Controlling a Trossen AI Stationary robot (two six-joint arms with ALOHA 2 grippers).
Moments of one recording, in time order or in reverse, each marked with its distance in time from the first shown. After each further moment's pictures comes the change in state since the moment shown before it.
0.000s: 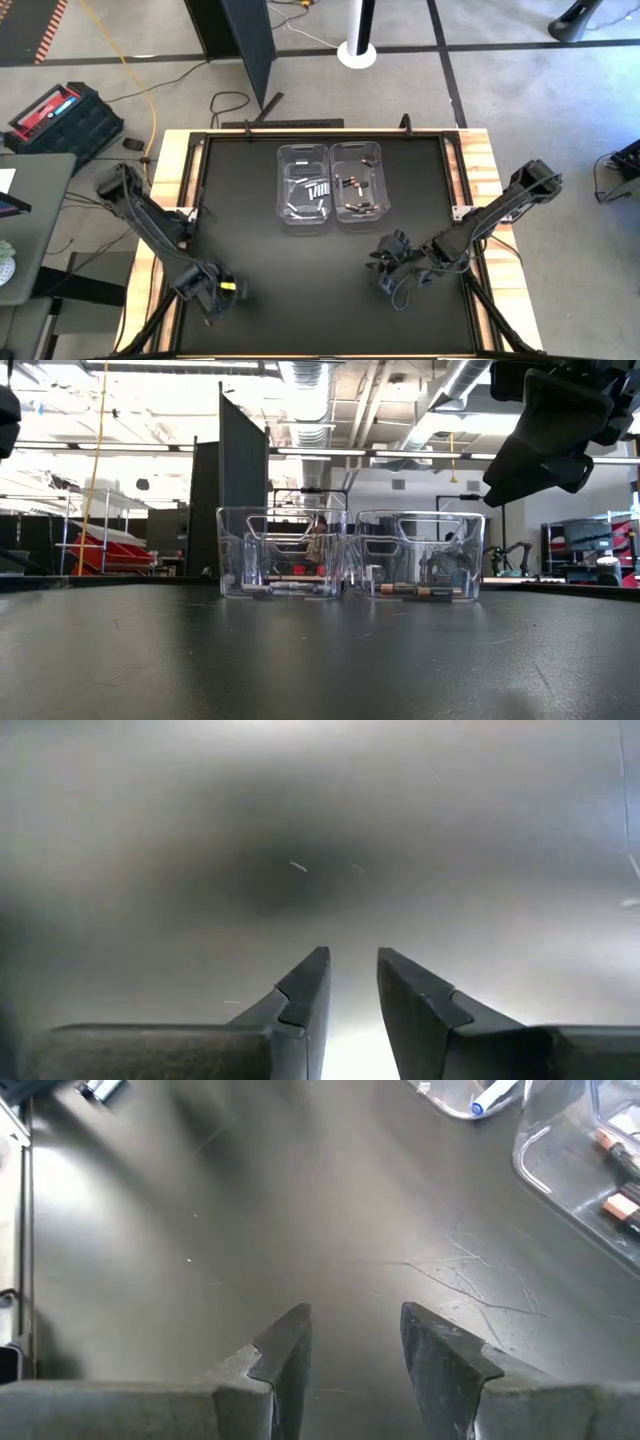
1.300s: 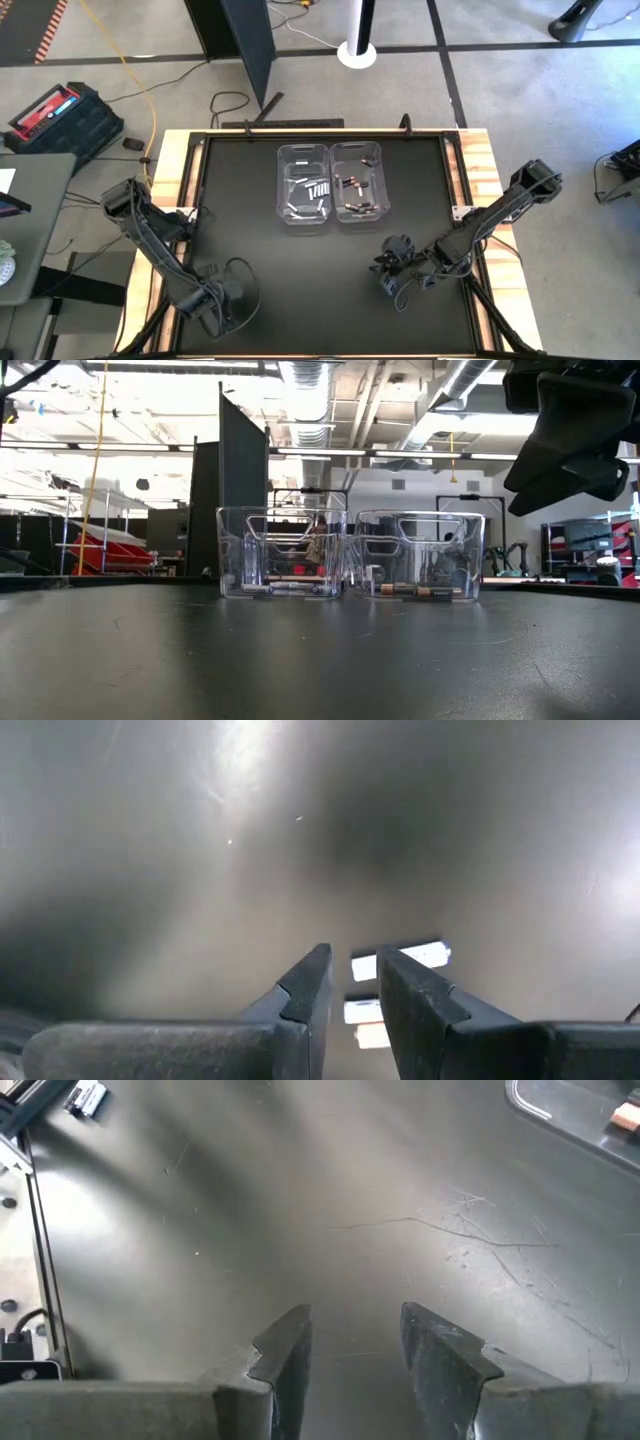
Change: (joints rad) left arm -0.042 0.168 0.230 -0.250 0.157 1.083; right arm 0.041 0.000 0.000 -0.041 -0.018 0.218
